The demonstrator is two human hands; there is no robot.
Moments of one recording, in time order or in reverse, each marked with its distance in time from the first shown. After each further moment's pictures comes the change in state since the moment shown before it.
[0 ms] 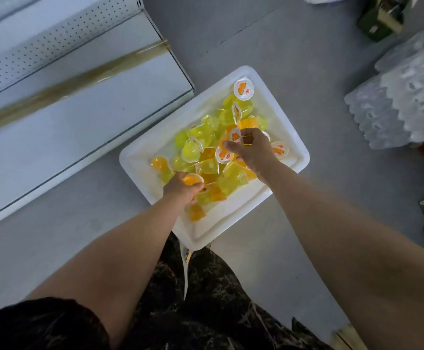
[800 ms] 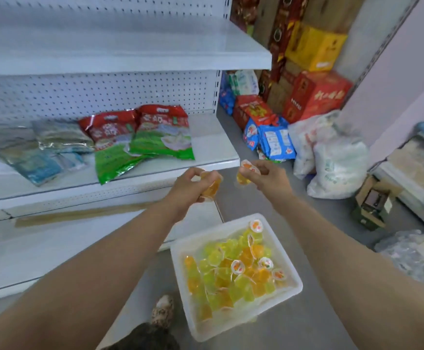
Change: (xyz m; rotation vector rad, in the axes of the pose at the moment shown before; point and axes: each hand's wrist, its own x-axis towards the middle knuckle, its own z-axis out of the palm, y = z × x) left_hand -0.294 0.123 -0.174 -0.546 0.133 0.820; right_hand -0.189 -0.249 -0.048 -0.105 -0.029 -0.732
